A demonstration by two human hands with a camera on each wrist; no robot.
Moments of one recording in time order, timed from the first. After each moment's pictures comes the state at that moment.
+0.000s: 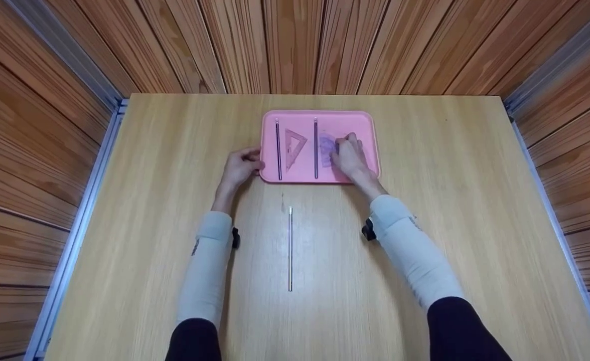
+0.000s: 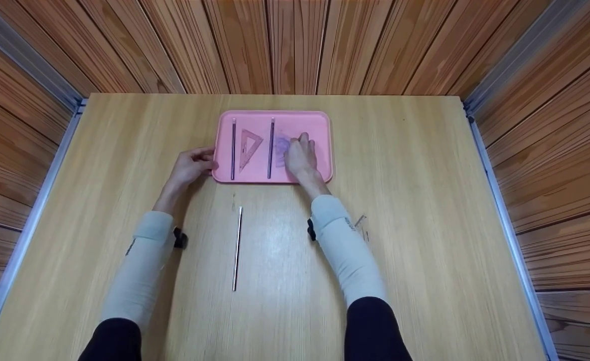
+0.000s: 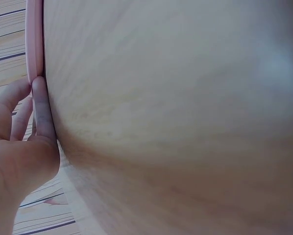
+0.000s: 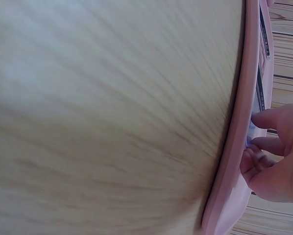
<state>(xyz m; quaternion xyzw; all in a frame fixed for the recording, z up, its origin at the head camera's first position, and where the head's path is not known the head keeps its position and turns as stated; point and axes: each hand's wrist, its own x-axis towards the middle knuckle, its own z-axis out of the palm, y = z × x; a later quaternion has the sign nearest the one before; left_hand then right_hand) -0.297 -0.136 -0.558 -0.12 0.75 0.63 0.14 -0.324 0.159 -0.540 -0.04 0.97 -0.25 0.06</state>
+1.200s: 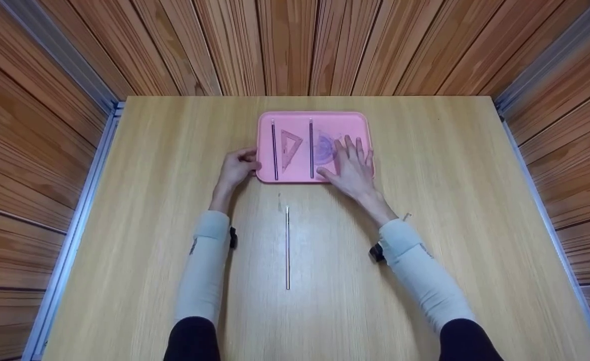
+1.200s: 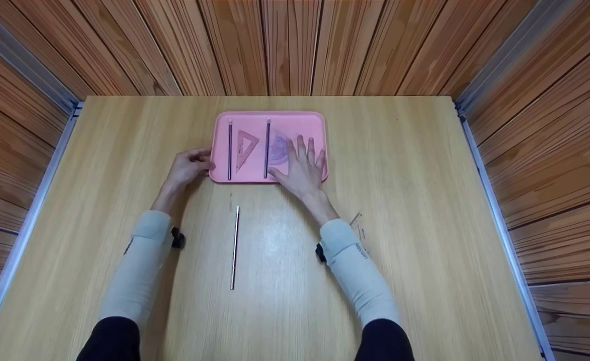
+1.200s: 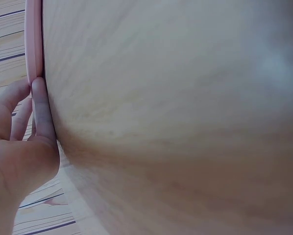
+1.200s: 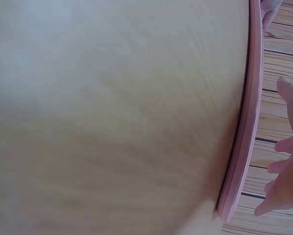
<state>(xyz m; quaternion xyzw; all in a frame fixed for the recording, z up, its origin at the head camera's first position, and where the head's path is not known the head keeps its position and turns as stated) -0.294 -0.134 -0.556 -0.12 0.76 0.63 0.13 -0.269 0.175 -0.540 -0.09 0.98 -0.18 0.01</state>
